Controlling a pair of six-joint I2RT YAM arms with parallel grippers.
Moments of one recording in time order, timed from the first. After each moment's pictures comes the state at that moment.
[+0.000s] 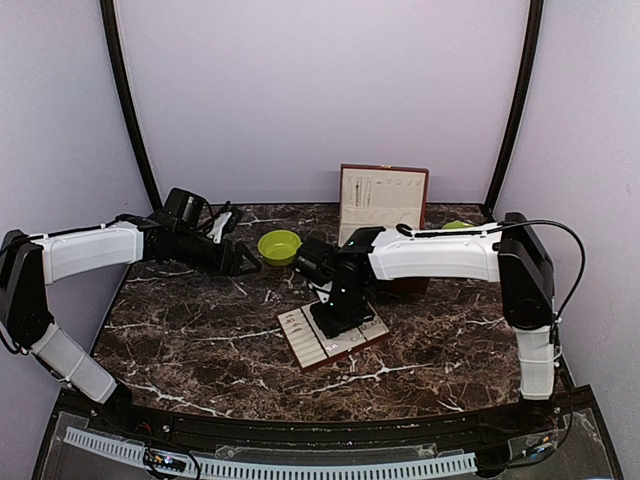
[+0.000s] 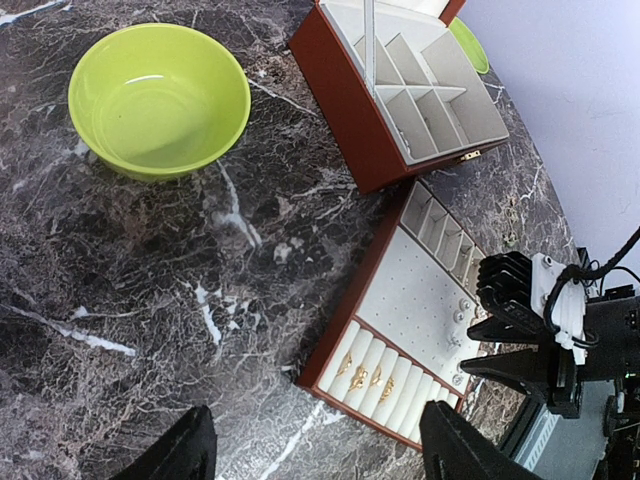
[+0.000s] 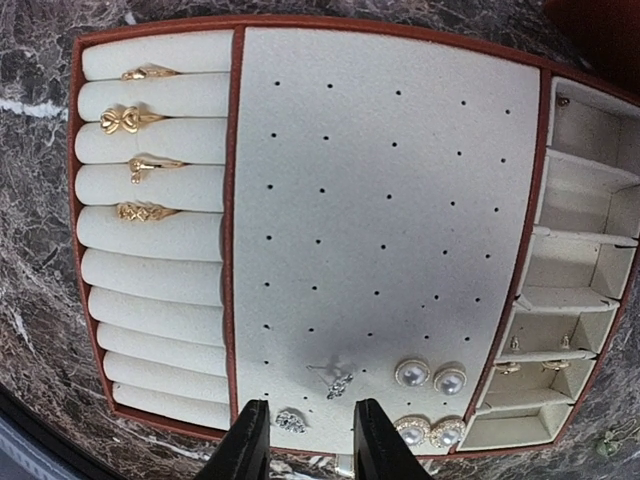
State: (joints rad) left arm -0.42 1.49 1.01 -0.36 0.49 -0.25; right arm 1.06 2.08 1.67 -0.97 0.03 0.53
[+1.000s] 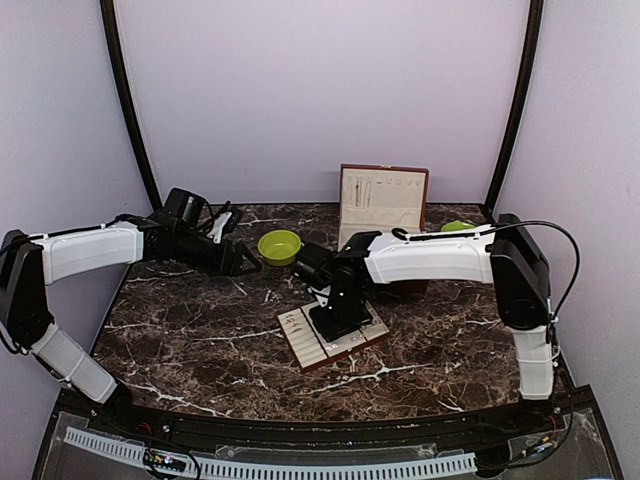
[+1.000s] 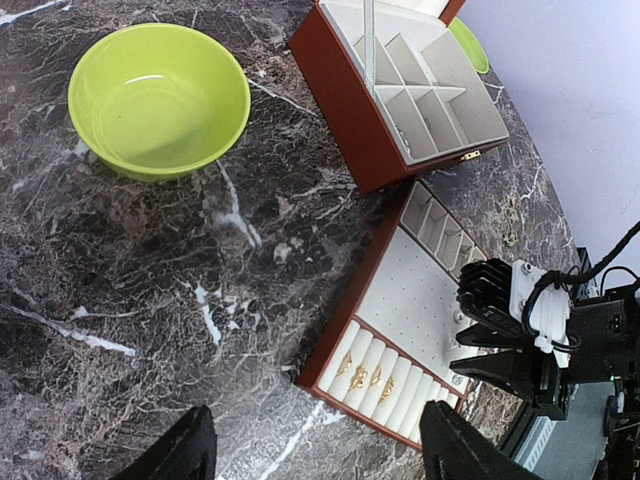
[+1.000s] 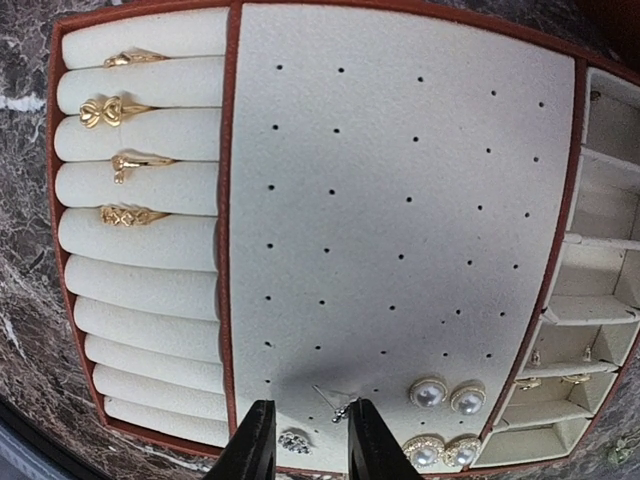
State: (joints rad) left arm -0.42 1.49 1.01 -0.36 0.49 -0.25; right arm 1.06 2.10 1.66 -0.96 0.02 0.53
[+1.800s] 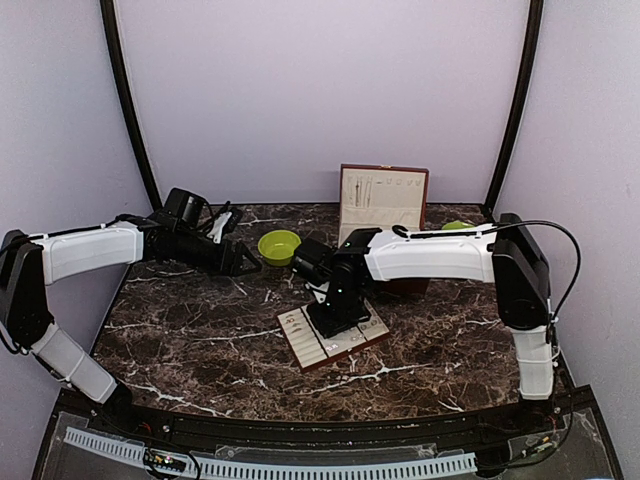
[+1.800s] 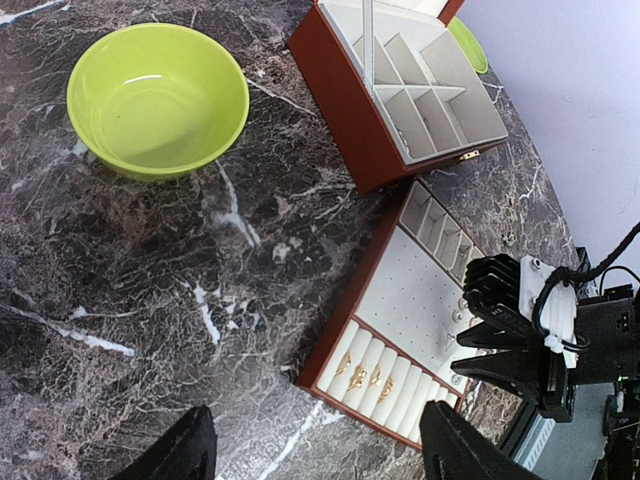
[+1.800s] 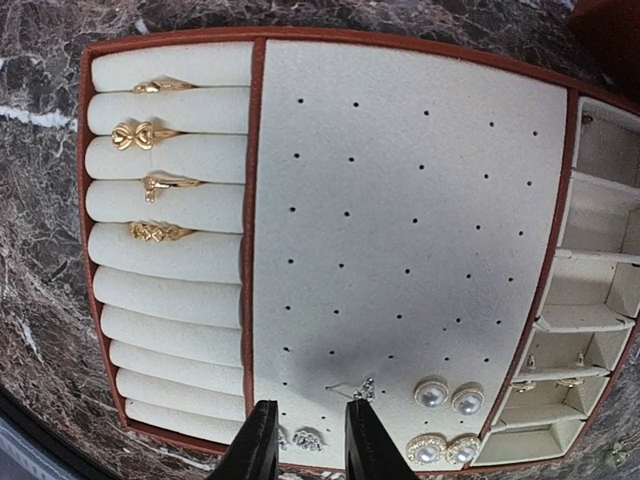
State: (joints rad) left arm -0.42 1.49 1.01 -0.36 0.49 -0.25; right arm 1.06 2.10 1.69 -0.96 0.02 0.53
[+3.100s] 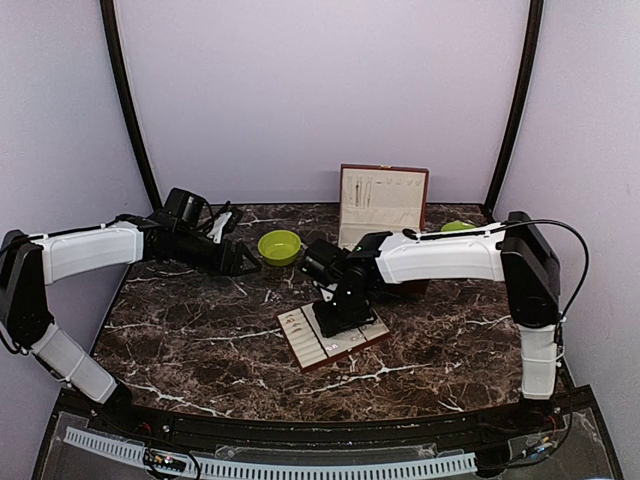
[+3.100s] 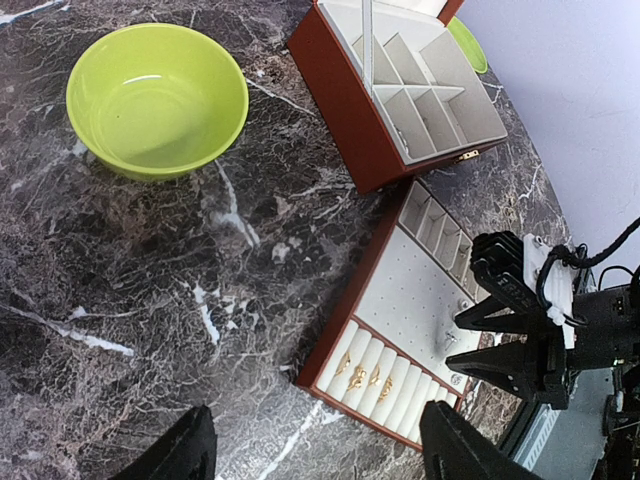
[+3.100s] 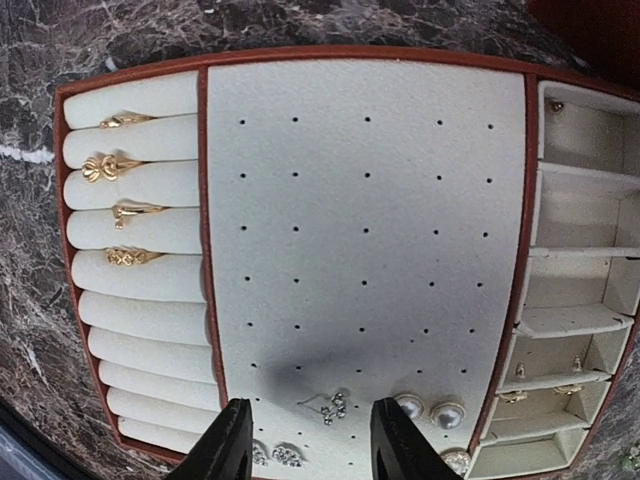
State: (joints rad) left arm -0.42 1.49 1.01 -0.36 0.49 -0.25; right arm 1.04 2.04 1.57 -0.84 0.02 0.58
